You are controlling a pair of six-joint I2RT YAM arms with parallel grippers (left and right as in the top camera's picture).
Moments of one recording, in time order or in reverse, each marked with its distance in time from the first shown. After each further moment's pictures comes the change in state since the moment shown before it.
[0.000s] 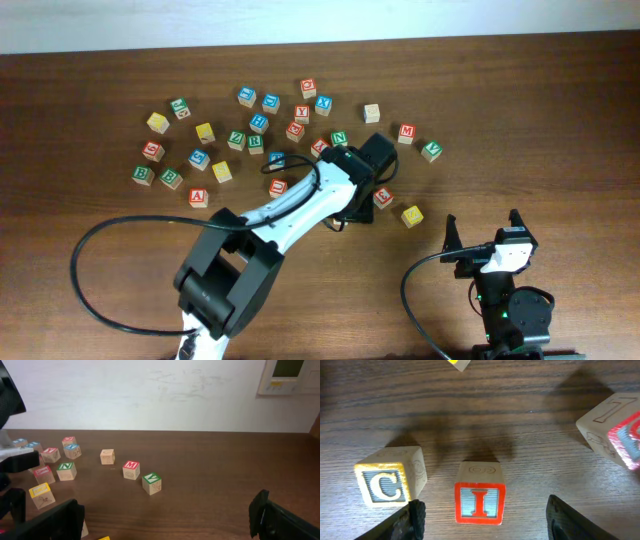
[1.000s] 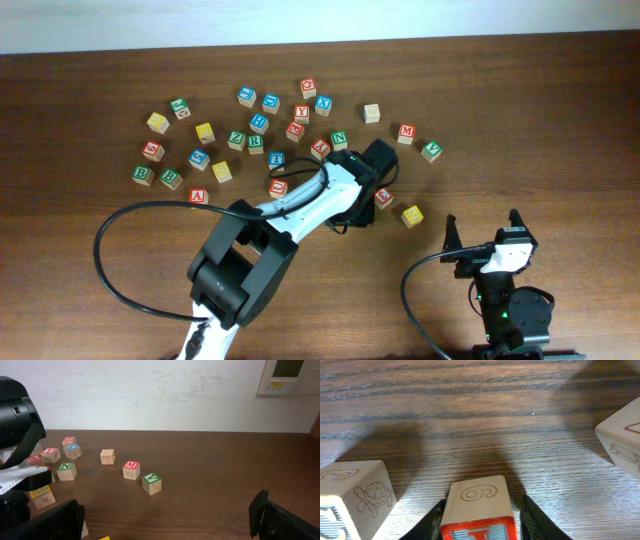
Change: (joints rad) left arm 0.000 0.074 0.000 0.046 0.038 -0.003; right arm 0.000 0.000 0.000 0.000 0.000 0.001
